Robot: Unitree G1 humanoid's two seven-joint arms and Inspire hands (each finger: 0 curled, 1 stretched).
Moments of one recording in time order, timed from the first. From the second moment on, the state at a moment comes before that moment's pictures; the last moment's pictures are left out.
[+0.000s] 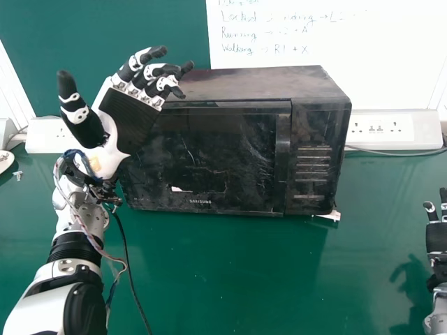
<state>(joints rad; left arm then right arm) -1.08 0.24 0.48 0.93 -0.67 -0.43 -1.37 -0.66 -0.40 -0.82 1.05 0.79 -0.26 0.55</state>
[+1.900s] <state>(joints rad) -1.09 0.25 0.48 0.93 -0.67 -0.43 -1.37 -0.66 -0.40 -0.82 1.04 0.79 -0.26 0.55</state>
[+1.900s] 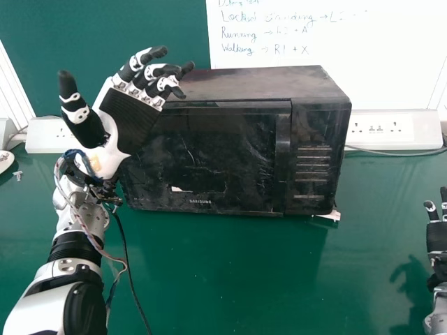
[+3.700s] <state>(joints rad) -1.09 0.25 0.48 0.92 -0.67 -0.41 -1.37 -0.66 -0.39 -0.82 1.01 0.79 -0.25 0.55</state>
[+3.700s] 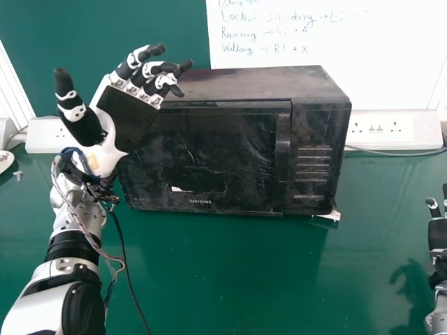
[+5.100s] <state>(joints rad) -1.18 0.17 0.28 1.23 -0.29 -0.27 -1.25 -0.66 -0.38 -0.78 1.05 0.72 -0.39 0.47</state>
